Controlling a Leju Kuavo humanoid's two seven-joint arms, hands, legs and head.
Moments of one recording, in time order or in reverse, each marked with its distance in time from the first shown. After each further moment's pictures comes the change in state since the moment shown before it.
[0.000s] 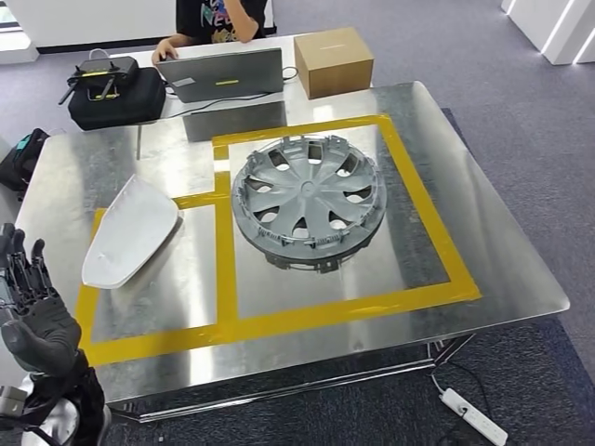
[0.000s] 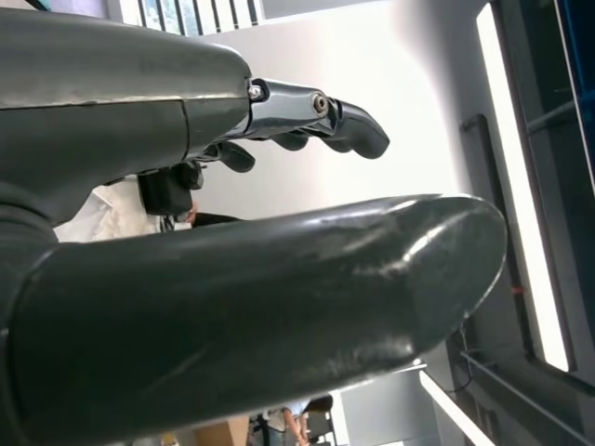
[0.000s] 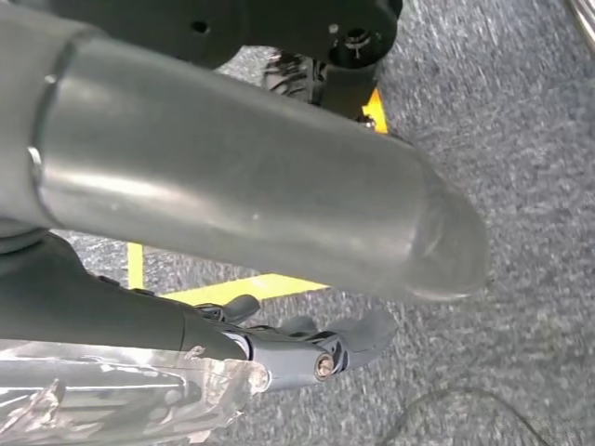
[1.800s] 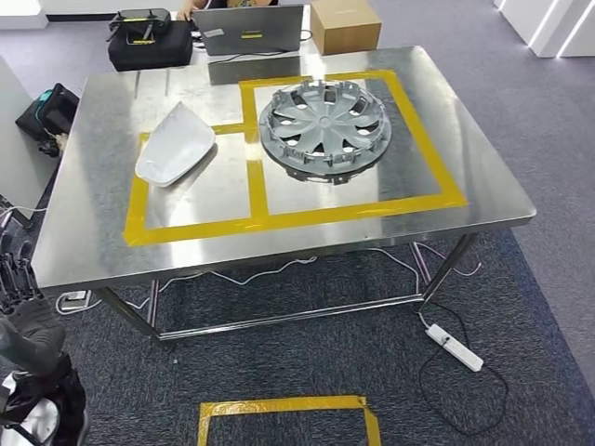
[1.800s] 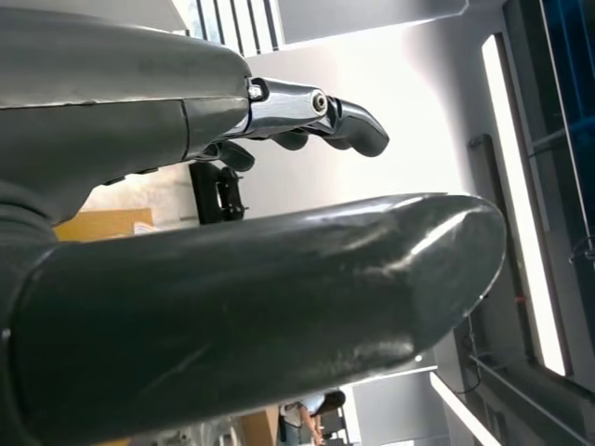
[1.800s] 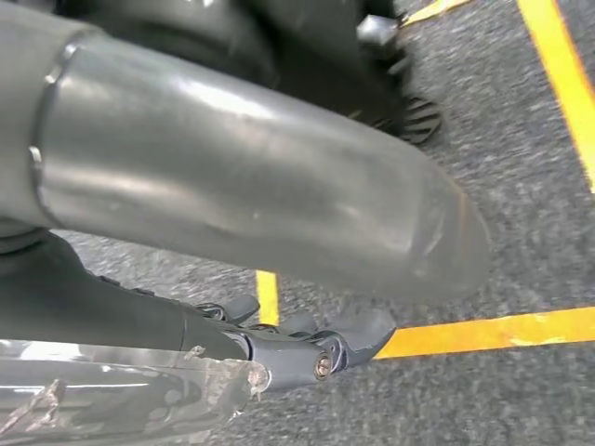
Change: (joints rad) left arm -0.001 0.039 0.067 0.029 0.027 -0.084 0.000; right arm 0.010 0.034 0.043 0.003 -0.073 0.005 0.065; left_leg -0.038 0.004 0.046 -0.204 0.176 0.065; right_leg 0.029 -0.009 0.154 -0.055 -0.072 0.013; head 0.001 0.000
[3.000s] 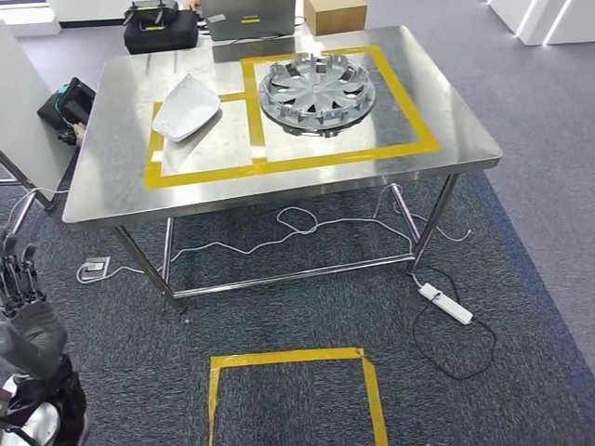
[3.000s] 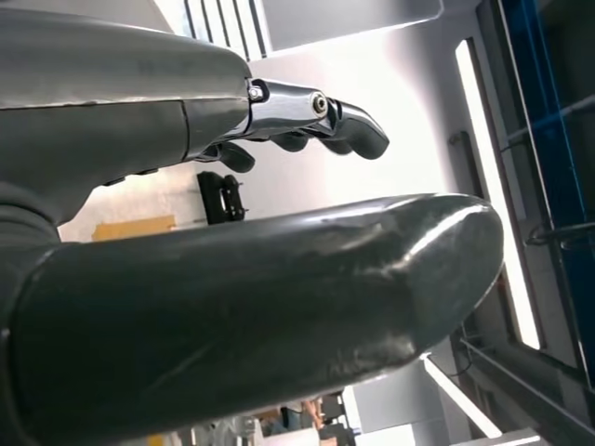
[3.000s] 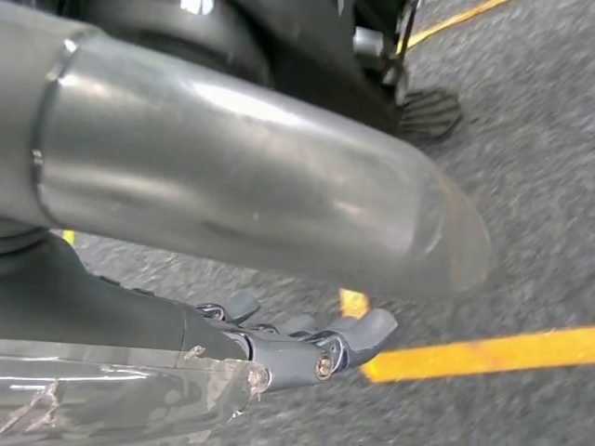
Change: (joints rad) left arm 0.005 0.002 0.013 0.000 -0.008 0.000 0.000; right arm 0.001 0.015 -0.002 0.001 -0.019 0.018 0.008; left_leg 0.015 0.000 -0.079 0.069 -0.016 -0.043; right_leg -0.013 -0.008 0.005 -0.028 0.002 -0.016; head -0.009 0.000
